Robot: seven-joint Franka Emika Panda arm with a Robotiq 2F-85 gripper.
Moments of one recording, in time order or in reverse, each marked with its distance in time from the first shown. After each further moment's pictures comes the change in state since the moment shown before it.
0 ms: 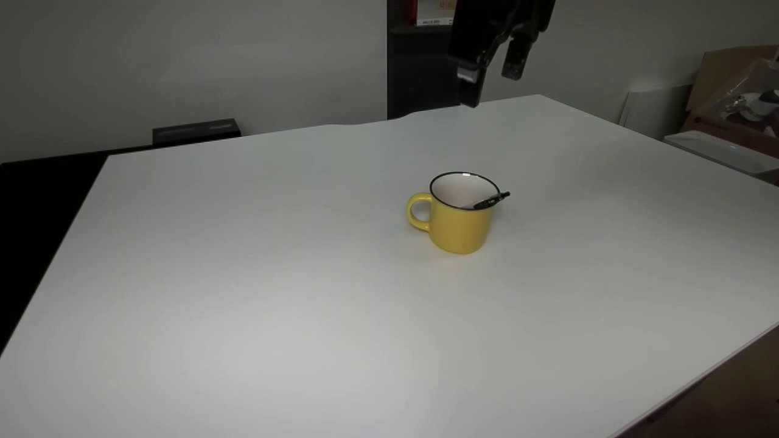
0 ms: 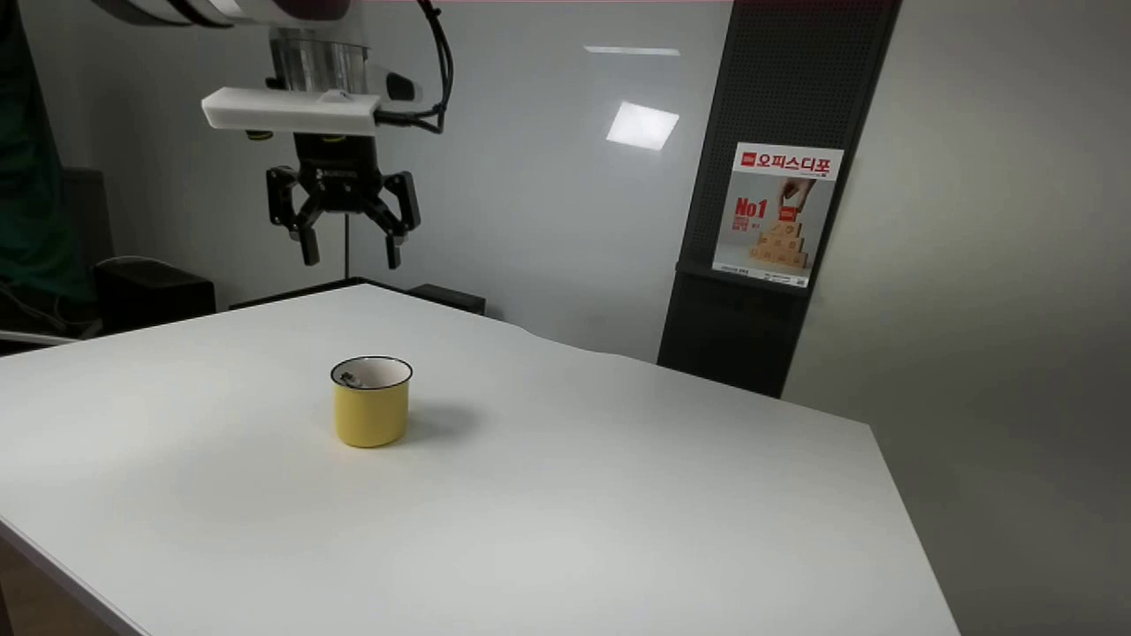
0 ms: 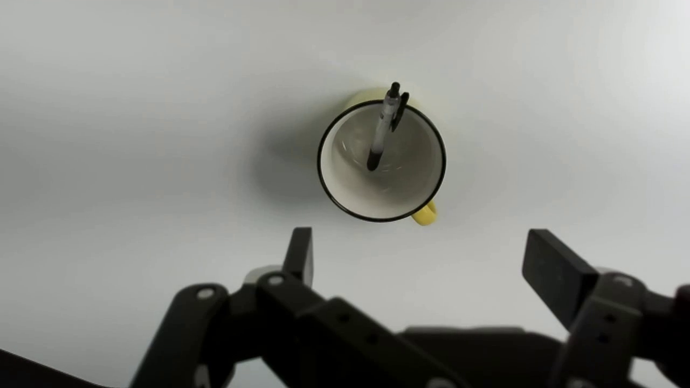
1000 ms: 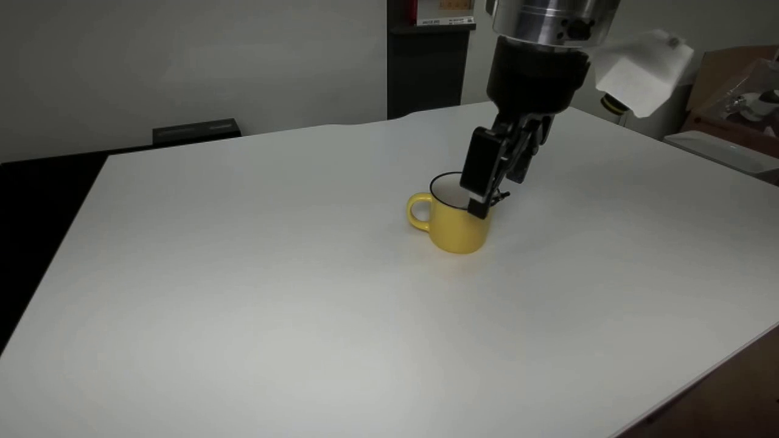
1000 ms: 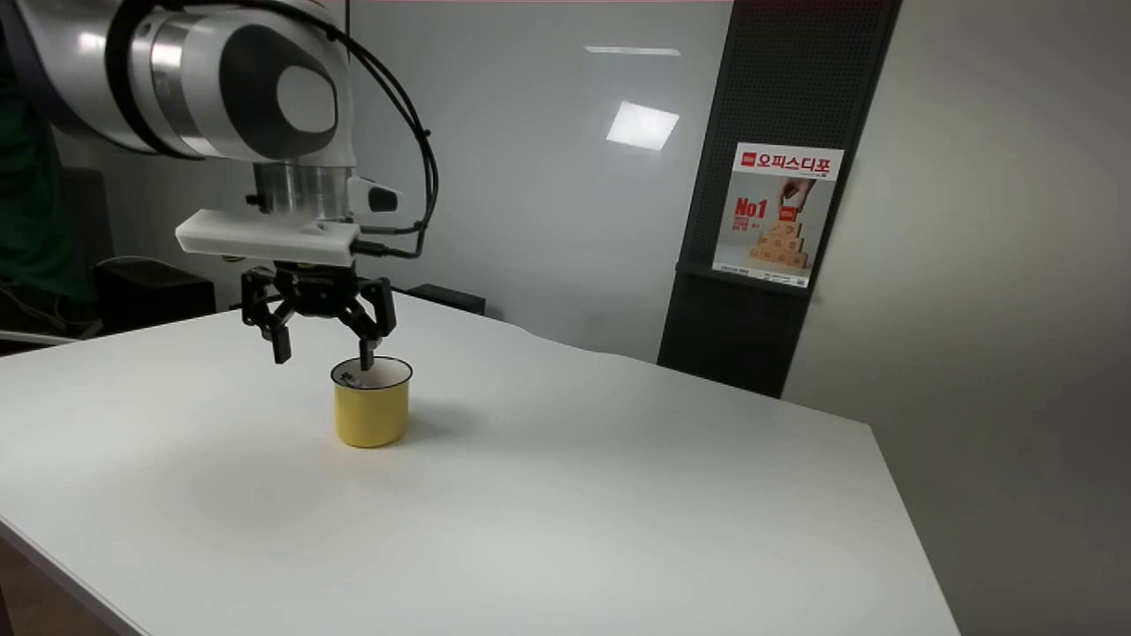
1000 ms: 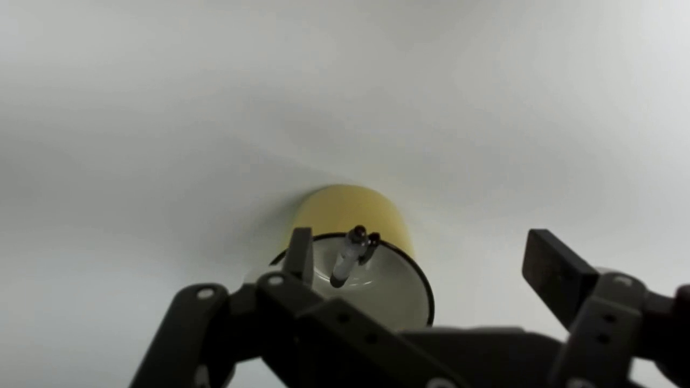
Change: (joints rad) arm 0.002 0.184 -0.013 -0.103 0.001 0.231 0.001
